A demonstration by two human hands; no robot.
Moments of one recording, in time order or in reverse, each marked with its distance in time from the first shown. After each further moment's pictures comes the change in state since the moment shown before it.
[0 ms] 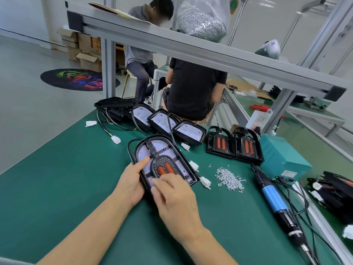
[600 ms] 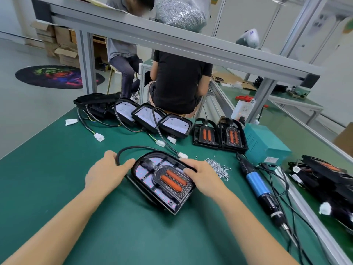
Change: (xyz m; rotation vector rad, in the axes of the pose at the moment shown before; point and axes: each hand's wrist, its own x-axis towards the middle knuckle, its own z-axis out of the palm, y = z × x) left_hand -0.002 0.024 -0.023 1.535 0.394 0.220; right_hand 0.019 0.092 -0.054 0.315 -0.485 0.675
